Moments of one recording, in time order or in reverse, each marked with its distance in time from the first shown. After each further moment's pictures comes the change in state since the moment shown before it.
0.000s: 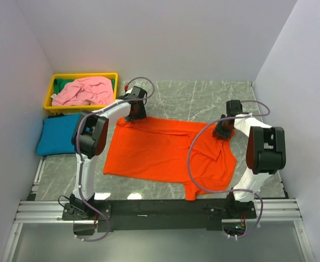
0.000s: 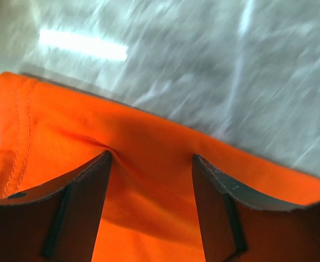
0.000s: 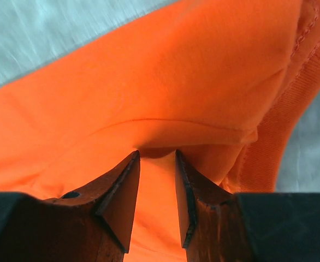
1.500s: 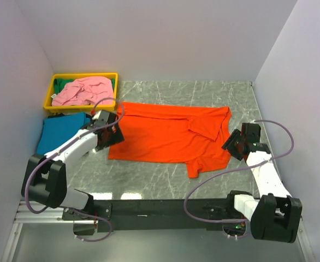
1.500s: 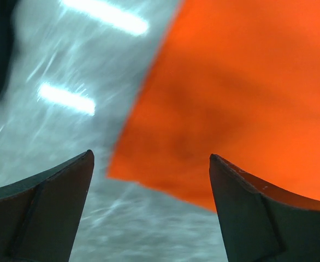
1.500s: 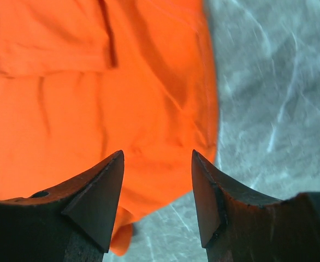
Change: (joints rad) left arm 0.082 -0.751 -0.677 -0.063 0.014 -0.098; right arm -0.087 -0.691 -0.376 -0.110 0.035 0.028
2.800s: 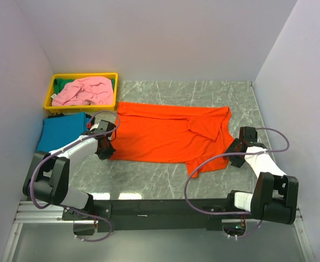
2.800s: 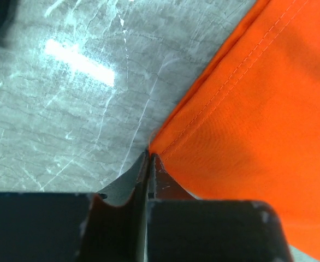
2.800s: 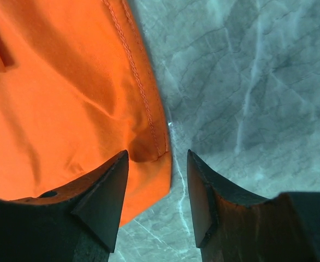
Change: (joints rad) left arm 0.049 0.023 -0.207 0.025 0.014 -0.118; right arm -0.051 0.158 -0.084 0.029 0.050 0.000
